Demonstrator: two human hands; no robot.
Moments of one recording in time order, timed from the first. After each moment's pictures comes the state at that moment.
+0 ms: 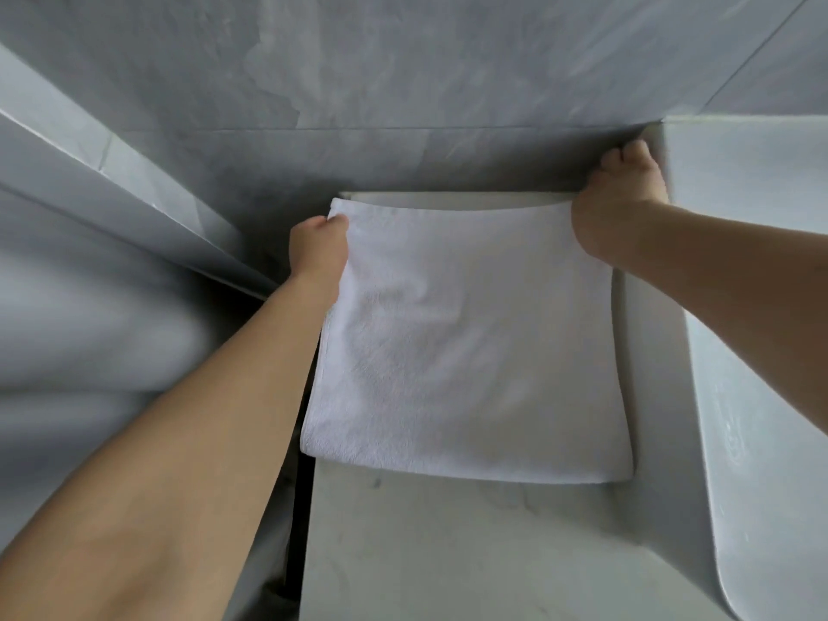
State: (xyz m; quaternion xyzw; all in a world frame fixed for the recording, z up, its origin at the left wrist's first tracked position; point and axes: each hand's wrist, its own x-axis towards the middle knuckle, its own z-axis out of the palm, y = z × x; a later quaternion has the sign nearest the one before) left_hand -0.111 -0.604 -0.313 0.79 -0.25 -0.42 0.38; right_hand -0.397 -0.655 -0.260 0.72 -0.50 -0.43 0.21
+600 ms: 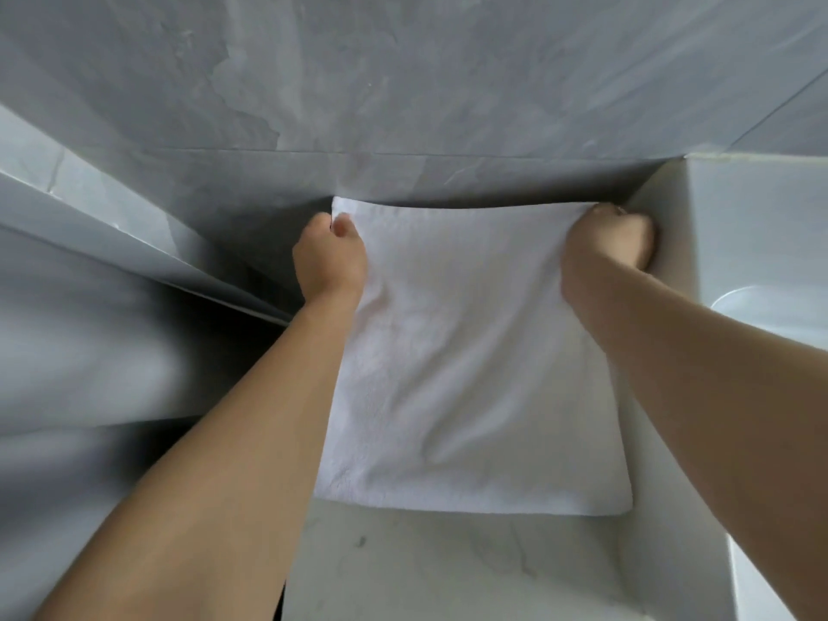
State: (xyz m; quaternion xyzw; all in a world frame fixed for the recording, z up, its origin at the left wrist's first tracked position) left_hand -0.136 -0.641 -0.336 0.86 -0.37 -0.20 0.27; right_hand -0.374 -0.674 -0.295 0.30 -0.86 0.29 -0.29
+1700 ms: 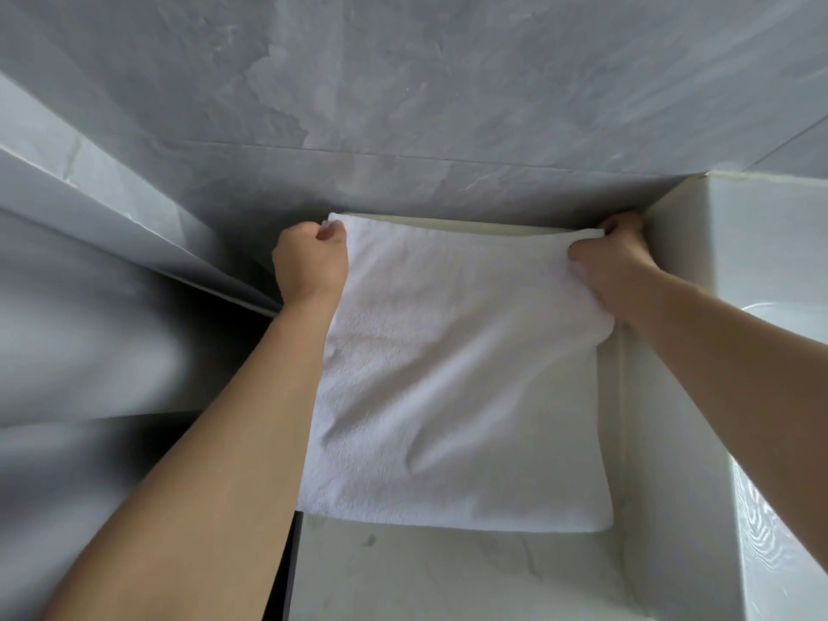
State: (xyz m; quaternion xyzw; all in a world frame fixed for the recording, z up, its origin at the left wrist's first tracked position) left_hand -0.098 -0.630 -0.329 0.84 -0.35 -0.28 0.31; right_hand -0.388 -0.675 -0.313 0.38 -0.82 0.20 -0.38
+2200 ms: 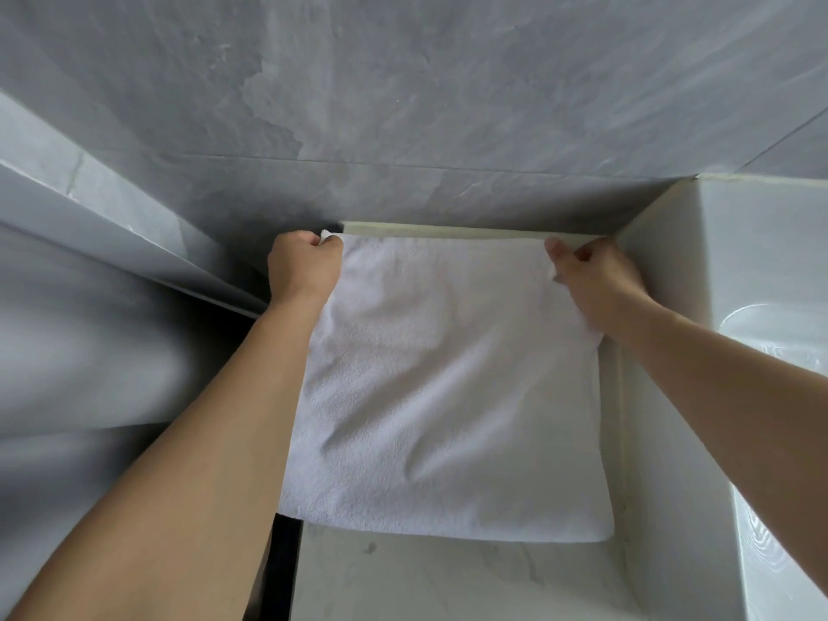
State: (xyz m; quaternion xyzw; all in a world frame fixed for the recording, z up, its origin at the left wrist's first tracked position) left_hand -0.087 -0.636 -0.328 0.85 -0.35 -0.31 0.27; right_hand -0.395 -0.658 -0.317 0.49 -0.78 0.11 -0.36
